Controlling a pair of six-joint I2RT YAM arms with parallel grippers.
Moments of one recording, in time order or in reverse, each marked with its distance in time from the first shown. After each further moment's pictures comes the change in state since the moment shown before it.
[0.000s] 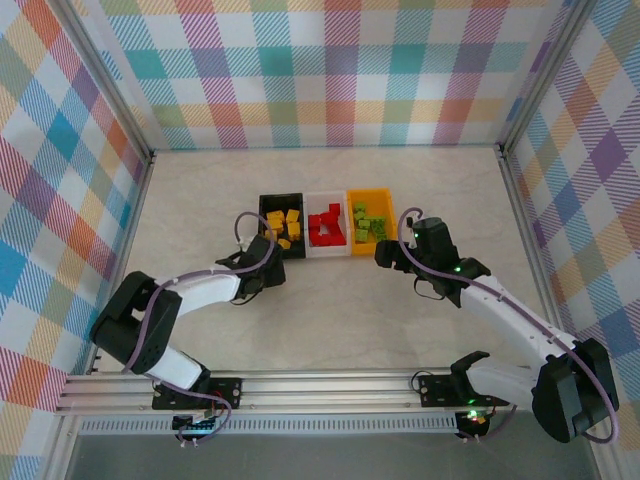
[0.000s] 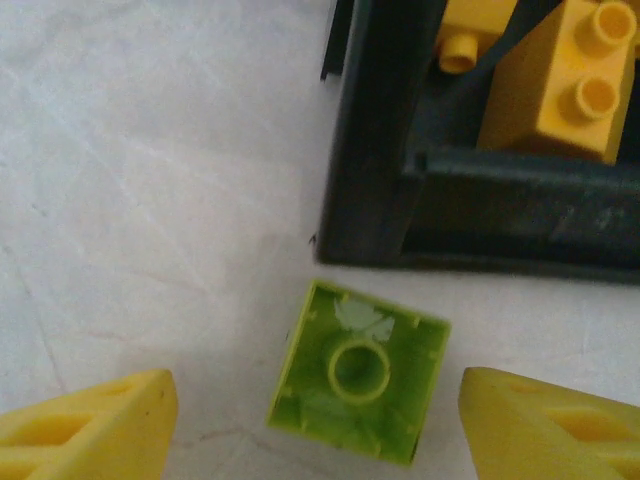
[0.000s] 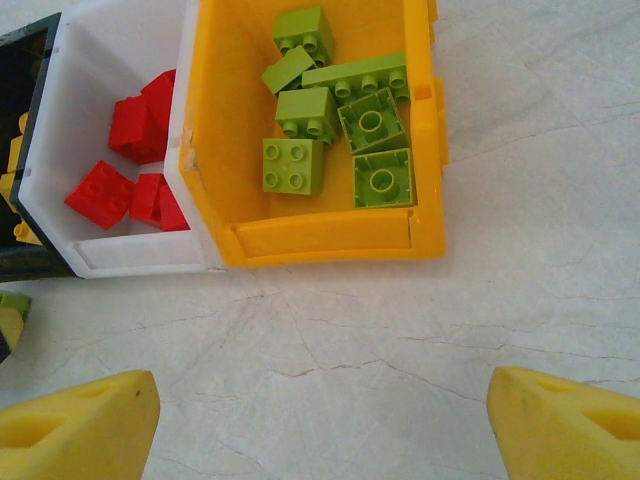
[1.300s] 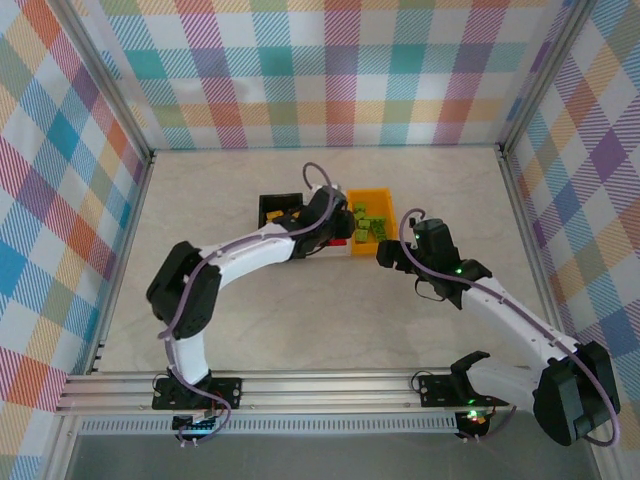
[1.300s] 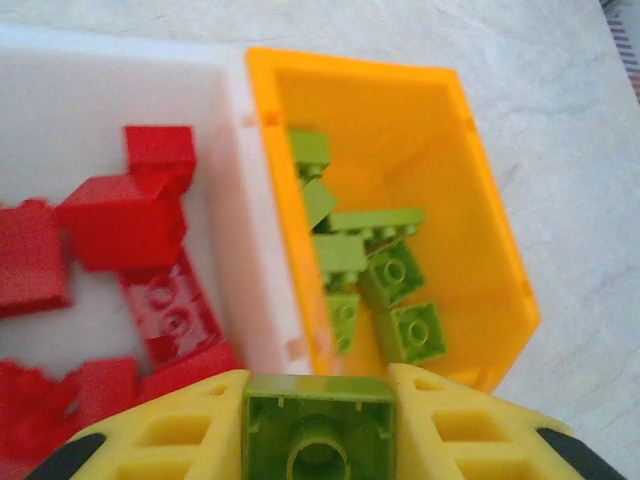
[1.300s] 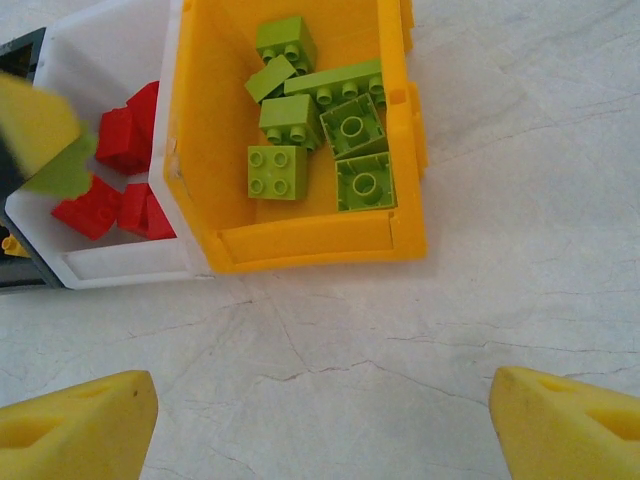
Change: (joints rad) left arm -0.222 0.353 0.711 -0.016 0.150 -0.025; right arm 0.000 -0.017 -0.011 -0.003 0.031 0.019
